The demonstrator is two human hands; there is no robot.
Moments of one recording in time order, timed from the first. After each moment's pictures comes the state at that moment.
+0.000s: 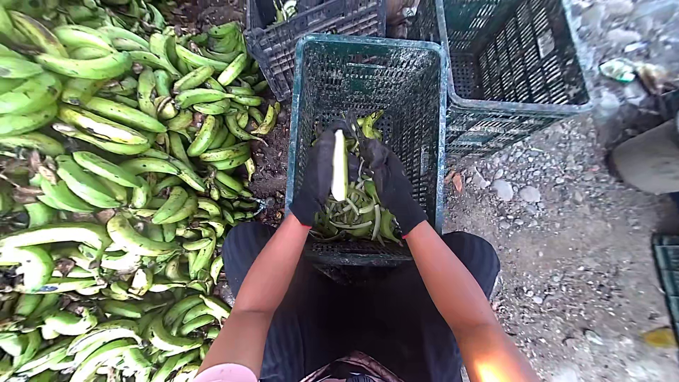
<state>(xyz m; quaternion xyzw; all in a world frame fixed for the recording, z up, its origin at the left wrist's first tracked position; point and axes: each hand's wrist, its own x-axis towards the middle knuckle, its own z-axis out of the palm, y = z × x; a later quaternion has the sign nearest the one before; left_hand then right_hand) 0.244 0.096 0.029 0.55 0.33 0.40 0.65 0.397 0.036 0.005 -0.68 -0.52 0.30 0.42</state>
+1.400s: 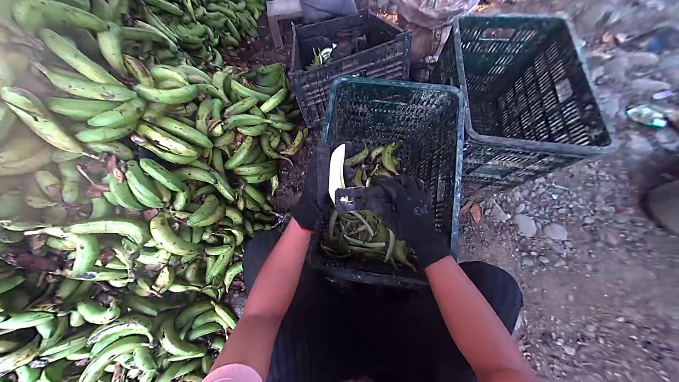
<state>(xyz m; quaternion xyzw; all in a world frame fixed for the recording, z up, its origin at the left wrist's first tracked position) 0.211 0.109 0.045 0.50 0.36 0.45 0.64 0.397 0.009 0.012 -0.63 -0.70 0.05 0.33</state>
